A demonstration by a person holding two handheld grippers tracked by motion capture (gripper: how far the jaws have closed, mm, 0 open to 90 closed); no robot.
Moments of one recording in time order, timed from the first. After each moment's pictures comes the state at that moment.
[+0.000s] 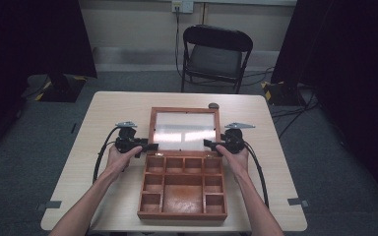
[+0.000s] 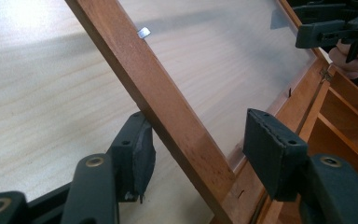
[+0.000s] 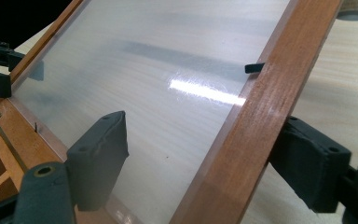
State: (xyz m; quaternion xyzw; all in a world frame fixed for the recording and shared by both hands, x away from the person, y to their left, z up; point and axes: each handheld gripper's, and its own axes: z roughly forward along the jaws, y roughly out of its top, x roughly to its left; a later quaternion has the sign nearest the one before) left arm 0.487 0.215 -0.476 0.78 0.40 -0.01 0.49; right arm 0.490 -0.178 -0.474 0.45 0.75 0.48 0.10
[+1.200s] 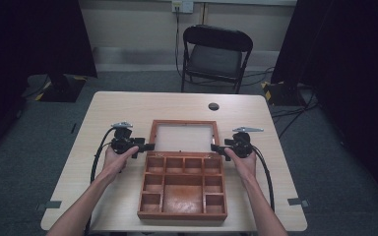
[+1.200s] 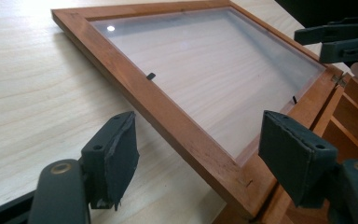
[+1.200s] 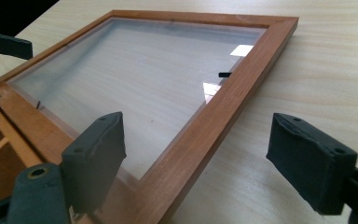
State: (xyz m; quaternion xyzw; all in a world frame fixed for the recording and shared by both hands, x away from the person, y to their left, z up) left arm 0.479 0.227 -0.473 0.76 0.43 0.01 0.48; right arm 0.477 -0.204 -0.477 0.47 0.75 0.46 0.08
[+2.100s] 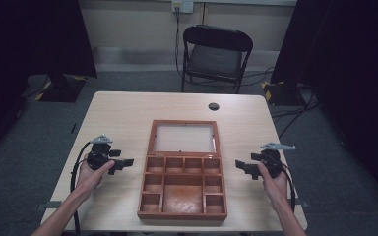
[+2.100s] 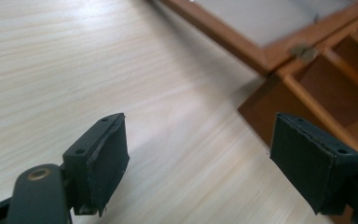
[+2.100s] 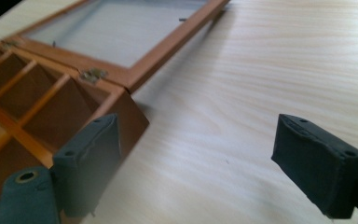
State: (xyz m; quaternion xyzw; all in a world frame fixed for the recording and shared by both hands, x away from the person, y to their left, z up) left arm 0.417 0.279 -0.472 0.80 0.44 0.07 0.41; right arm 0.400 -0.273 -0.457 0.48 0.75 0.44 0.12
